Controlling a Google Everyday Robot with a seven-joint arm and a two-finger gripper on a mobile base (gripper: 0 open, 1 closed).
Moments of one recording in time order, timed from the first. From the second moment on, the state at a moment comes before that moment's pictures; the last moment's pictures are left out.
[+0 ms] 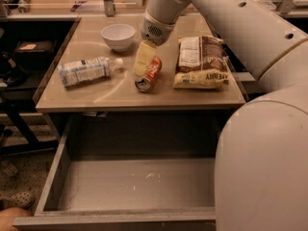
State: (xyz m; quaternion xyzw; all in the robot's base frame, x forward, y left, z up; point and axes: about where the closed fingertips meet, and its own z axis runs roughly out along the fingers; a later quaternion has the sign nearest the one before) arm 0.663 0.020 0.880 -0.62 0.76 0.11 0.16
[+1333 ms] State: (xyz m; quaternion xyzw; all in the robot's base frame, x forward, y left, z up) arm 0.666 0.017 0.841 -0.61 0.77 0.13 0.15
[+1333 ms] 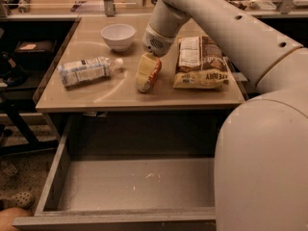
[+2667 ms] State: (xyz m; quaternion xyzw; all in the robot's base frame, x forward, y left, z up) arm 0.644 0.008 0.859 -0.62 0.76 0.13 0.16
